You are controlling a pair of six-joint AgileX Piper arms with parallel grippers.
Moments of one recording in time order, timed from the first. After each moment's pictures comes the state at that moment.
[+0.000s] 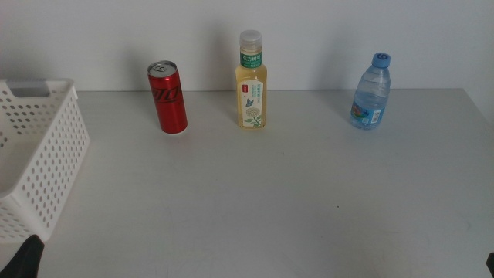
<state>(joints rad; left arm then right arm) -0.07 -0.01 0.03 0.02 0.12 -0.10 0.10 -0.01 0.03 0.16 0.18 -0.28</state>
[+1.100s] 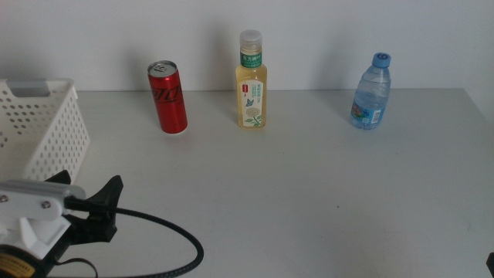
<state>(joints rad) -0.13 1.34 -0.04 0.05 -1.12 -0.10 0.10 -0.01 0.03 0.16 0.18 -0.28</state>
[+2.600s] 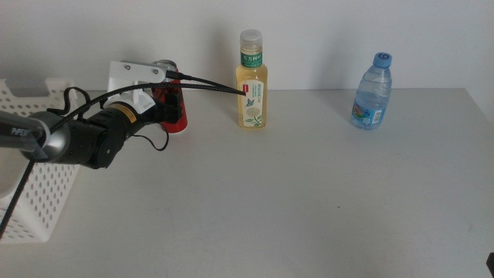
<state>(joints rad) -0.13 2.04 -1.09 0.17 -0.60 -0.14 0.10 -0.01 0.03 0.16 0.18 -0.28</state>
